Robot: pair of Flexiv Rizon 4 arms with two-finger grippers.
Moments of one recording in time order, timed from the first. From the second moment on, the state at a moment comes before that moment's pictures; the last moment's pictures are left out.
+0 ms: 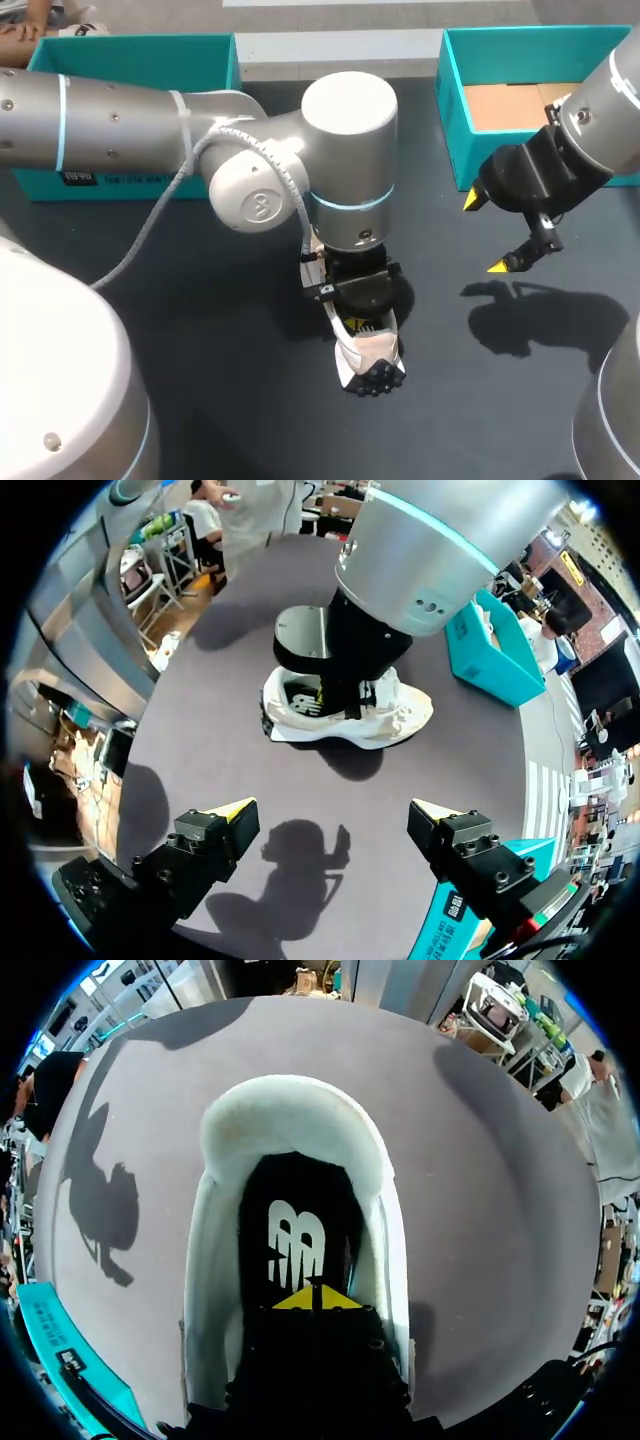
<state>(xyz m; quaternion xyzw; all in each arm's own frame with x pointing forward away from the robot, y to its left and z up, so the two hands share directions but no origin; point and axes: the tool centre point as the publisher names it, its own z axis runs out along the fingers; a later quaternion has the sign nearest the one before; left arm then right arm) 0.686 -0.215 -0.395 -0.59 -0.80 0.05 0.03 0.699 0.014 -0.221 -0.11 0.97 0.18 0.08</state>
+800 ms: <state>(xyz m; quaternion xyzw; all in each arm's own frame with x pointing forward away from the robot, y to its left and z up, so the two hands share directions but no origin) 0.656 -0.224 -0.400 -0.62 -0.77 0.11 0.07 0.699 0.014 -0.221 -0.11 0.97 0.18 0.08</state>
